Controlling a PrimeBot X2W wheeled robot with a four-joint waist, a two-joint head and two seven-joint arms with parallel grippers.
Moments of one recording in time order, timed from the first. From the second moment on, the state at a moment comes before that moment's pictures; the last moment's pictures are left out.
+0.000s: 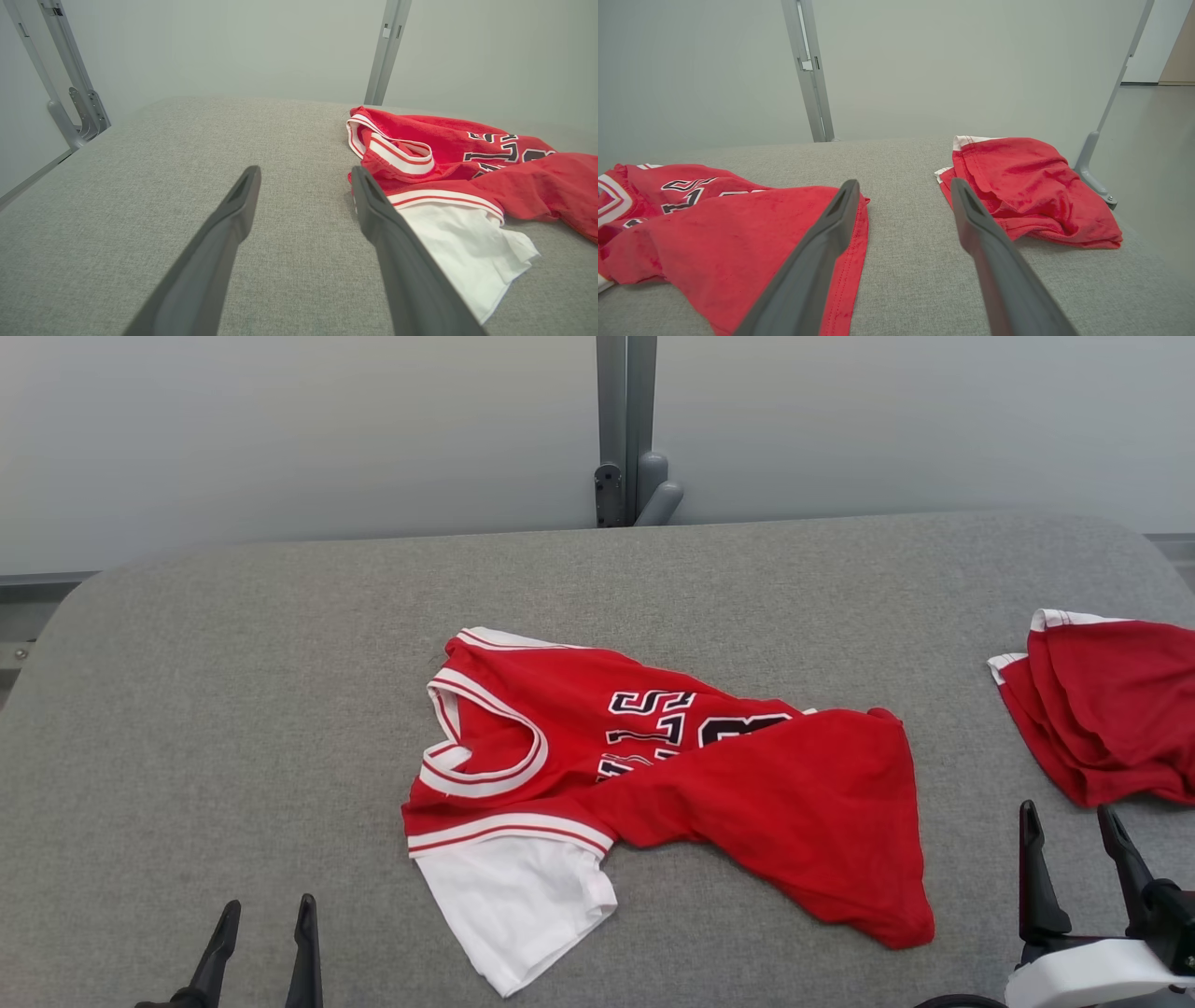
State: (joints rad) left arm 0.20 0.13 0.00 0.13 -0.26 -0.12 -0.26; right arm 0.12 -0.06 -0.20 0.10 0.09 0.13 -0.26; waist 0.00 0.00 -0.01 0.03
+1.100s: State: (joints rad) left arm 0.10 0.05 -0.24 0.20 -0.51 0.01 0.14; right arm 0.02 -0.14 0.09 0.33 0.28 0.13 0.08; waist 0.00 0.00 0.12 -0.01
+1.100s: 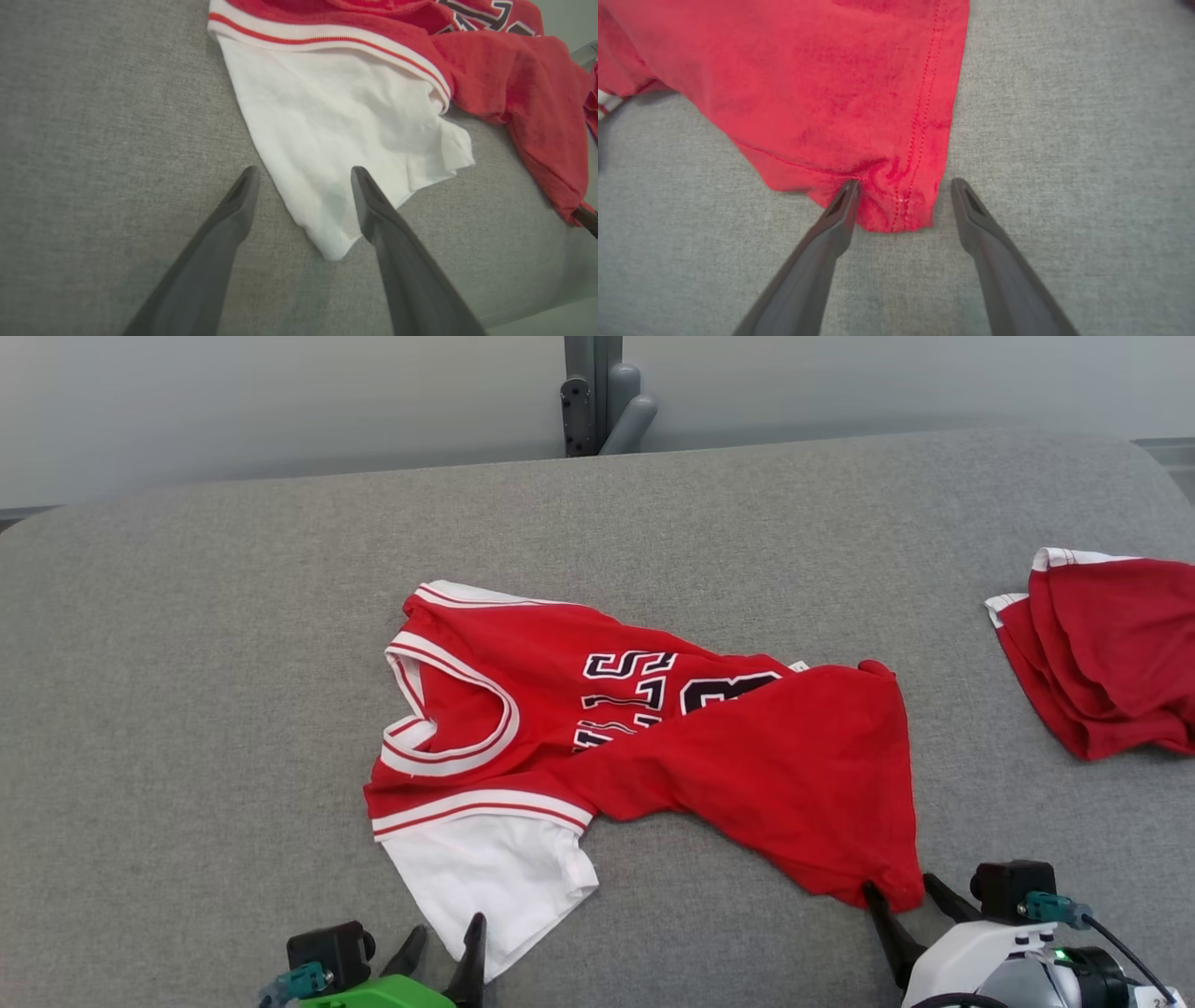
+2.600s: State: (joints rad) left arm 0.01 0.07 -0.20 -0.07 -0.85 0.02 0.25; right arm -0.07 -0.31 0.09 0.10 0.49 0.13 0.11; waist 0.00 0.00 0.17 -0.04
